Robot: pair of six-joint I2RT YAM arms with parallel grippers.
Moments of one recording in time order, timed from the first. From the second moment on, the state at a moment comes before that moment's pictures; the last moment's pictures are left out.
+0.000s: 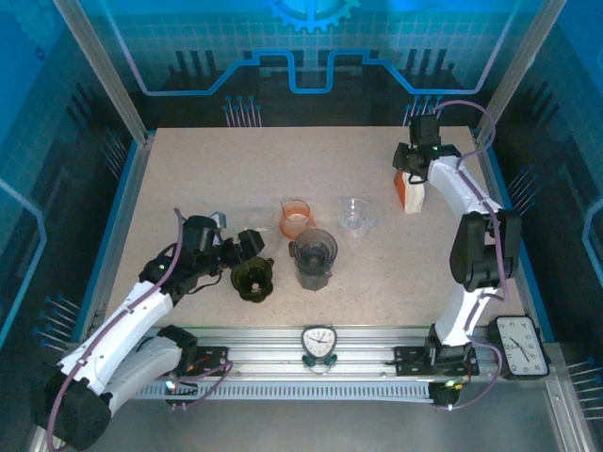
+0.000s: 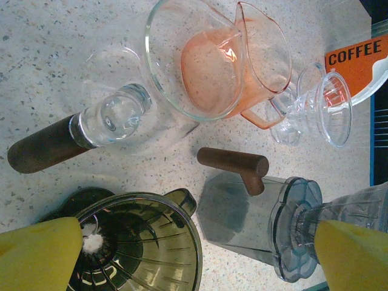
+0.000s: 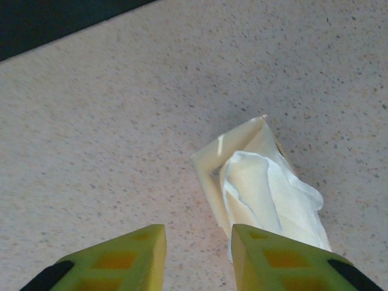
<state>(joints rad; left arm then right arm) -0.37 0.86 0.63 -0.51 0.19 -0.85 0.09 1.86 1.56 -0.58 0.13 0.39</state>
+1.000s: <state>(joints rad) -0.37 0.86 0.63 -0.51 0.19 -0.85 0.11 1.99 1.65 -0.71 0.23 0.29</state>
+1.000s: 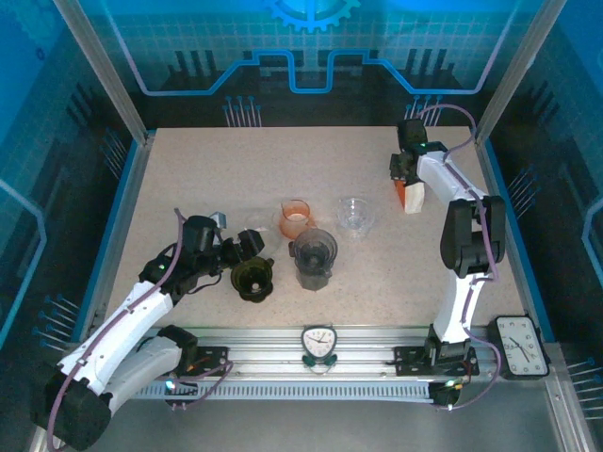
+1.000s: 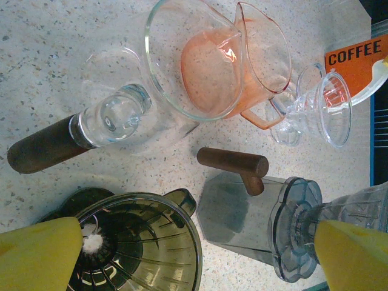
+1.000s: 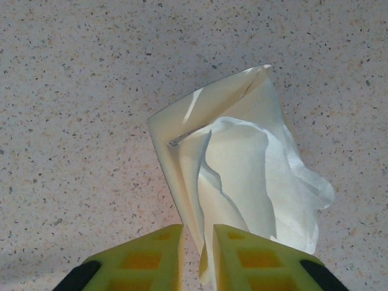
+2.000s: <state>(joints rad) -0.37 0.86 0.63 -0.51 0.19 -0.85 0.11 1.99 1.65 -0.73 0.26 0.27</state>
